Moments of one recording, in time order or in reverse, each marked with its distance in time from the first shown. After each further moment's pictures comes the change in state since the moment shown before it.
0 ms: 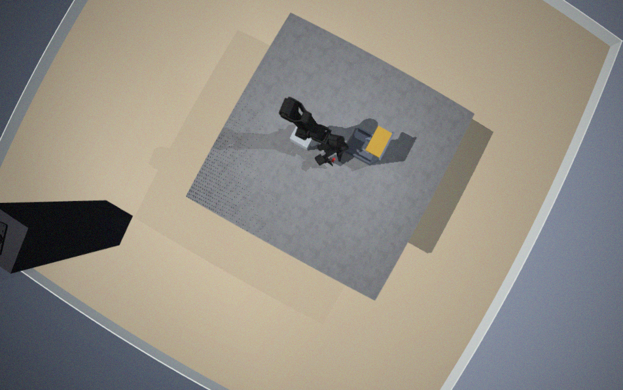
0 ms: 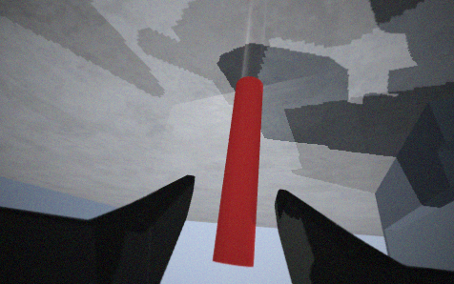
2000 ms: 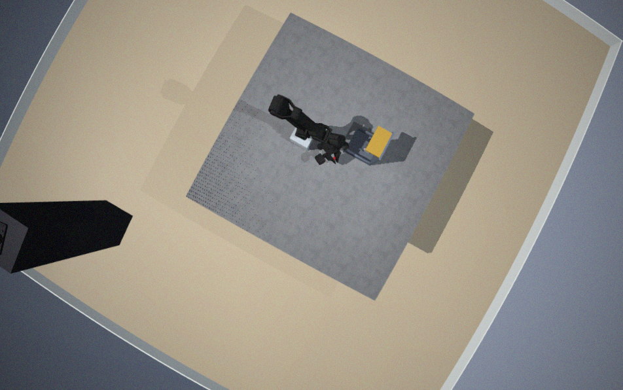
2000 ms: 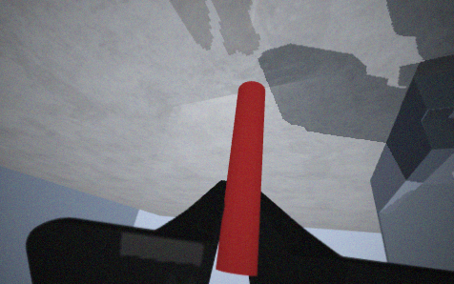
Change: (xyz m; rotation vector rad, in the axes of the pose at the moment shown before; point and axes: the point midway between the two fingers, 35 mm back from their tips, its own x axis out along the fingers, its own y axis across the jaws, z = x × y) arm -0.016 0.000 -0.014 -0.012 -0.015 0.004
